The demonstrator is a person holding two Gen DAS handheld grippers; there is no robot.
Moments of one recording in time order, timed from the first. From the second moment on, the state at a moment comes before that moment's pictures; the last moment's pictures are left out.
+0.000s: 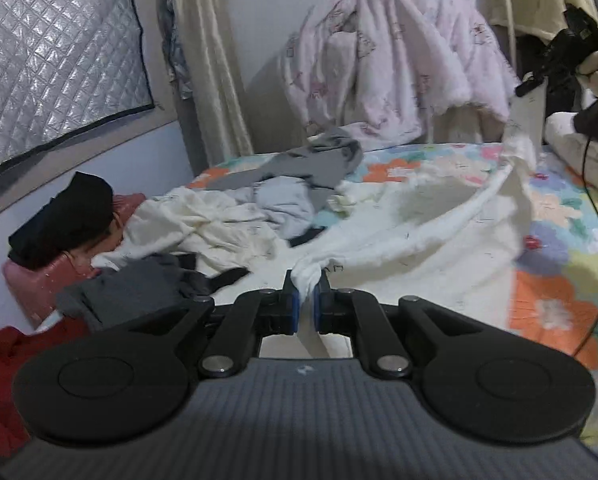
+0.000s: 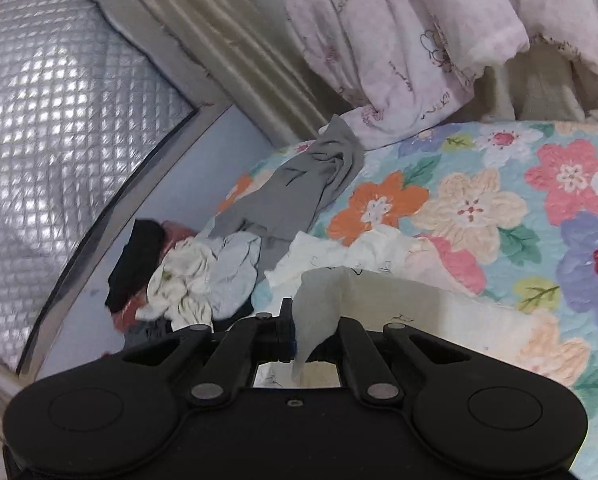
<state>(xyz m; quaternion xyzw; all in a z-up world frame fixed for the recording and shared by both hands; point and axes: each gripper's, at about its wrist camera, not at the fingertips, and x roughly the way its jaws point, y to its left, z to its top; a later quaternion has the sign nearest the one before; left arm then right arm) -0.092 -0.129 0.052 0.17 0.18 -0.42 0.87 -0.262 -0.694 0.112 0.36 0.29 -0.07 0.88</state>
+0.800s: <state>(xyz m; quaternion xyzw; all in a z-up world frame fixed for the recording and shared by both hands) 0.083 -0.148 -0.063 -0.04 0.33 -0.30 0.89 -0.037 -0.733 0.011 0.37 0.34 -0.14 0.85</state>
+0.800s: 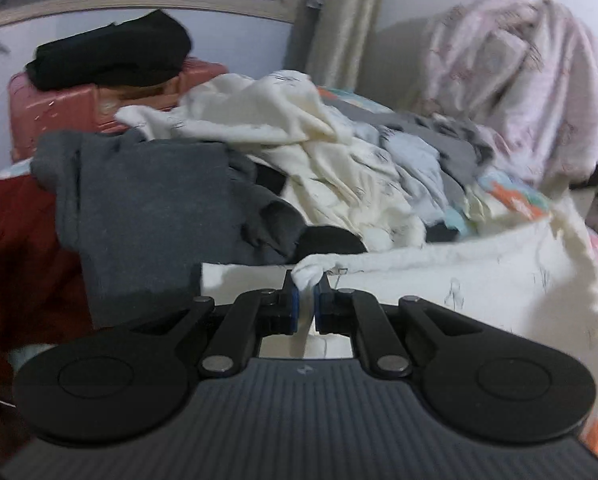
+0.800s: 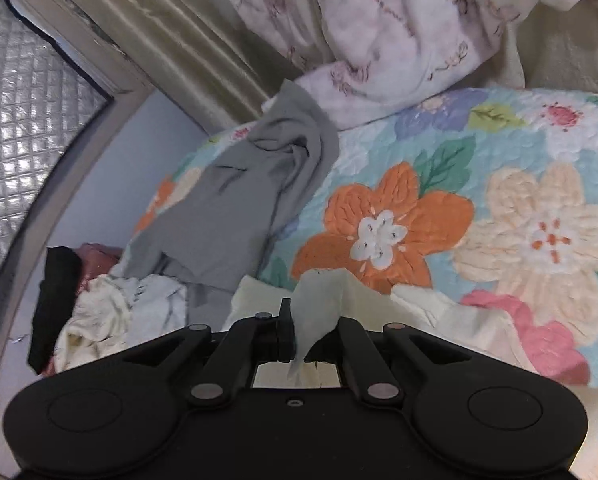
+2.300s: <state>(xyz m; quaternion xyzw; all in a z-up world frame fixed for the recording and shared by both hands) 0.136 -0.341 -0.017 0.06 0.32 -0.48 0.82 0.092 -0.643 -0.004 0.14 0.47 -0.07 0.87</state>
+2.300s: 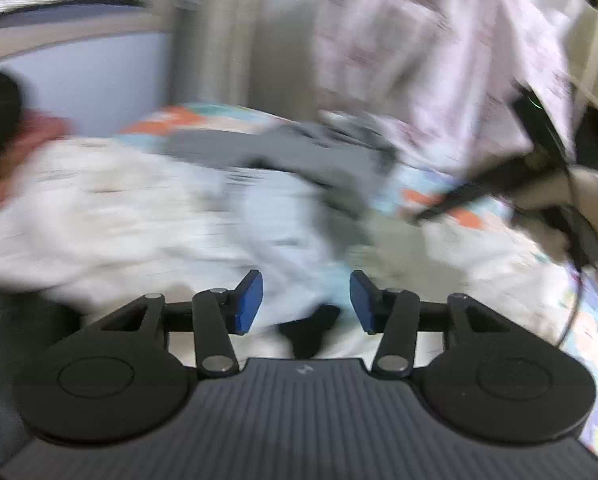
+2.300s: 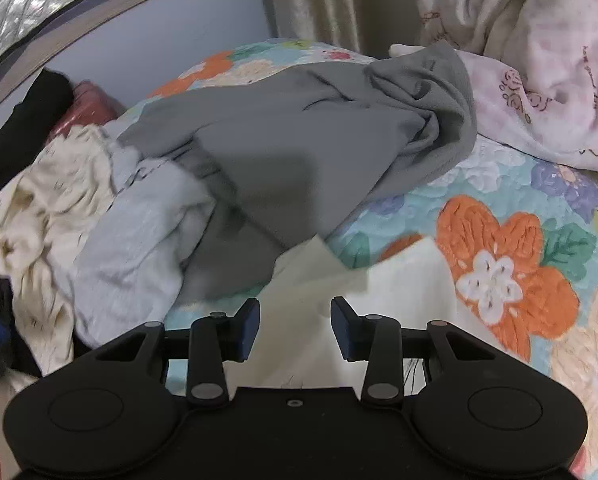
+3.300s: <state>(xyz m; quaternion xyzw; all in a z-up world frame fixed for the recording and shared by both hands) 0.188 -0.476 -0.096 0.02 0.38 -0.56 0.74 0.109 -0.683 0.021 0.06 0.34 -0.10 0.93</state>
